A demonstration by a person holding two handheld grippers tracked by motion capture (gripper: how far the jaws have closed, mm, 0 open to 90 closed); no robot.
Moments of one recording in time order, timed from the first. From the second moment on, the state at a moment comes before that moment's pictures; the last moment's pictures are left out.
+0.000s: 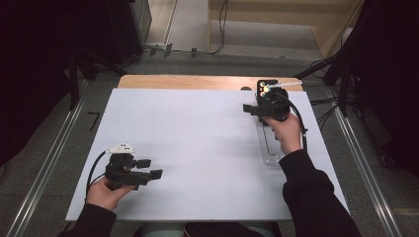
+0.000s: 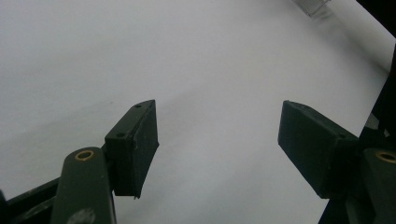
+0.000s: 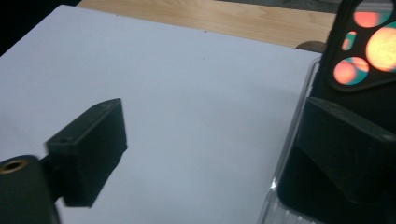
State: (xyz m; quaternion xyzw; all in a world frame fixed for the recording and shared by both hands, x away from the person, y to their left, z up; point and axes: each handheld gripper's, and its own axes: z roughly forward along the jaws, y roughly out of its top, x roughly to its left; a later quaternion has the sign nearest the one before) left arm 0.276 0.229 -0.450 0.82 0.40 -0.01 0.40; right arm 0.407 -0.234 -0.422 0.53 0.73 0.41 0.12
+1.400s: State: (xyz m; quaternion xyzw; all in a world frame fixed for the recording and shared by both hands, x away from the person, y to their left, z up) left arm 0.270 0.218 -0.445 0.83 0.37 -0.05 0.42; right arm 0.271 -0.212 -0.450 0.40 0.82 0.41 0.03
